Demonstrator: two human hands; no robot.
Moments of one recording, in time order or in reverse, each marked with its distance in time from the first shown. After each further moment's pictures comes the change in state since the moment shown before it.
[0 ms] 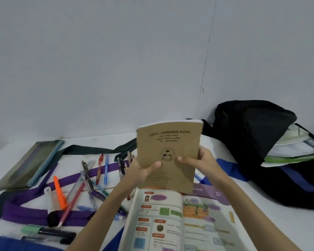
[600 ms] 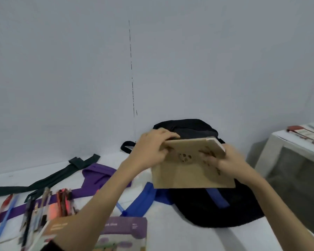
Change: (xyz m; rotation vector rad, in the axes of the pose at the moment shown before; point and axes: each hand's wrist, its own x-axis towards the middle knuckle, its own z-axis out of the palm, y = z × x) left_hand 0.097 0.150 0.213 0.868 -0.067 0.708; right_hand -0.053 -0.042 -0.268 -0.511 0.185 -0.220
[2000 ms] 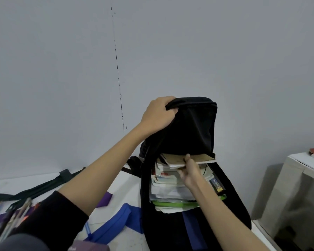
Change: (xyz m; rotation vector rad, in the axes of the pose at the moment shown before) left_hand 0.151 0.090 -0.004 -0.249 0.276 -0.195; right_hand 0.123 0.114 0.023 1.187 0.277 0.674
